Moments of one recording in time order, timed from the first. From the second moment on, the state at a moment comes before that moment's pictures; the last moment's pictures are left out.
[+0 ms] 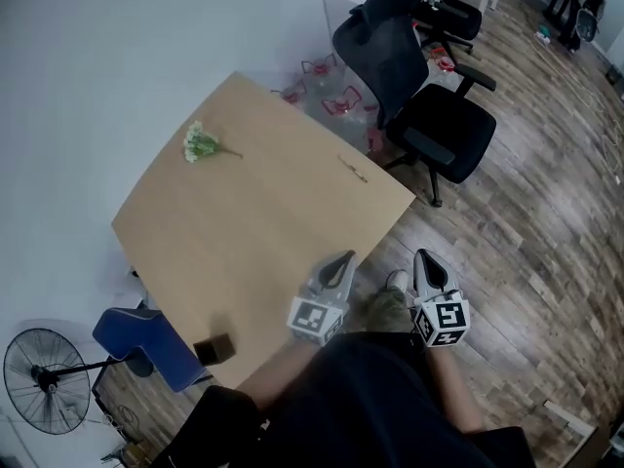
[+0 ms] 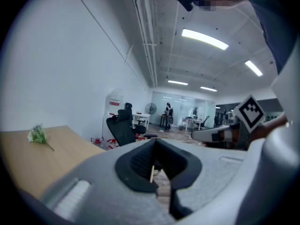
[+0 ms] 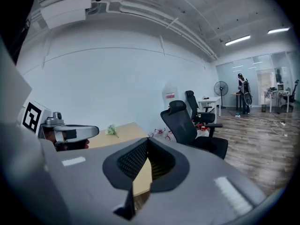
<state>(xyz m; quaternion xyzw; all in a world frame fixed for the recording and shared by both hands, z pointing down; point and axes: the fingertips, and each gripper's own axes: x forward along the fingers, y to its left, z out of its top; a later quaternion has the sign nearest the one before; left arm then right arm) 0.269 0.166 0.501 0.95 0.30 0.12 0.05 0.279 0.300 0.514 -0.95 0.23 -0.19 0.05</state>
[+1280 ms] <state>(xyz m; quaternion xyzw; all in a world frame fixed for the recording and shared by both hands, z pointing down) 0.526 0.180 0.658 0.95 0.08 0.29 0.08 0.506 0.375 0.558 -0.92 0.31 -0.24 0.07</state>
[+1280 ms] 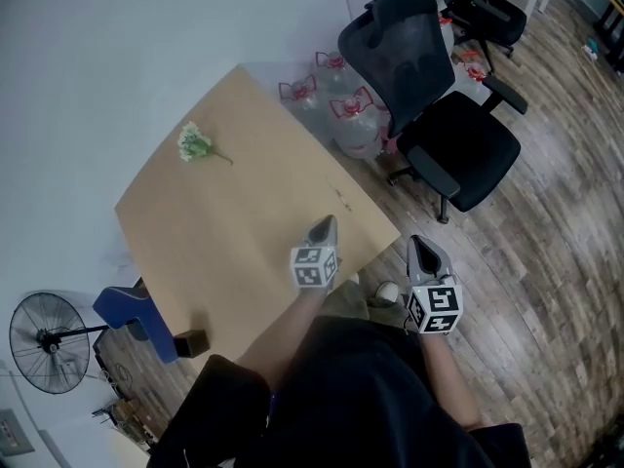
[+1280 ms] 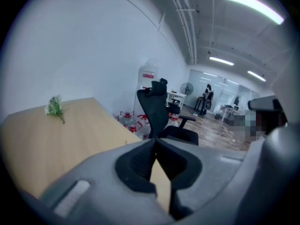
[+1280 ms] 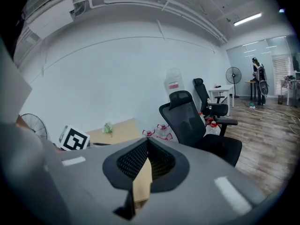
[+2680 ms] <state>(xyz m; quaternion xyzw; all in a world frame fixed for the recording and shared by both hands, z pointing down) 0.638 0.107 0.843 0.89 -0.07 0.44 0.15 0.589 0.338 0.613 -0.90 0.29 -0.32 0.00</state>
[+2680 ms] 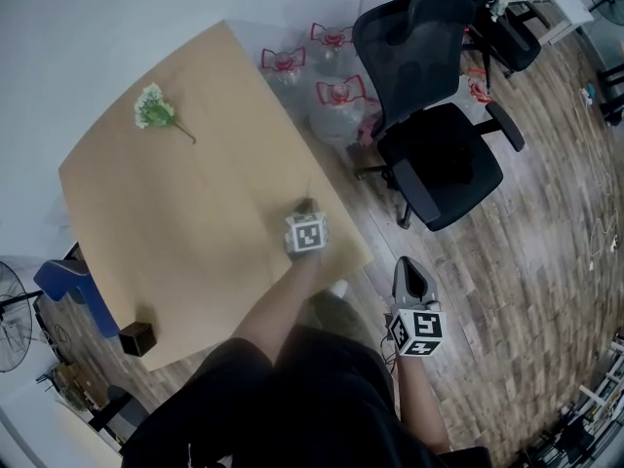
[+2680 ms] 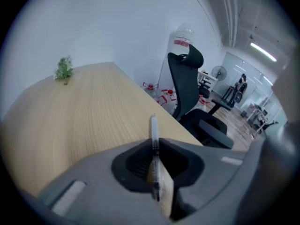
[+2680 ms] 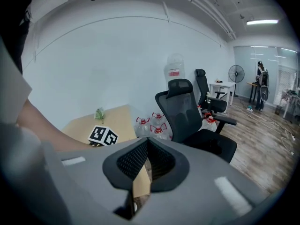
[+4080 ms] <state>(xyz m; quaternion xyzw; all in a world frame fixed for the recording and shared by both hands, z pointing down) 0.420 0.072 0.603 0.96 -0.11 0.22 0.15 0.496 0.237 0.600 -0.85 0.45 -0.27 0.01</state>
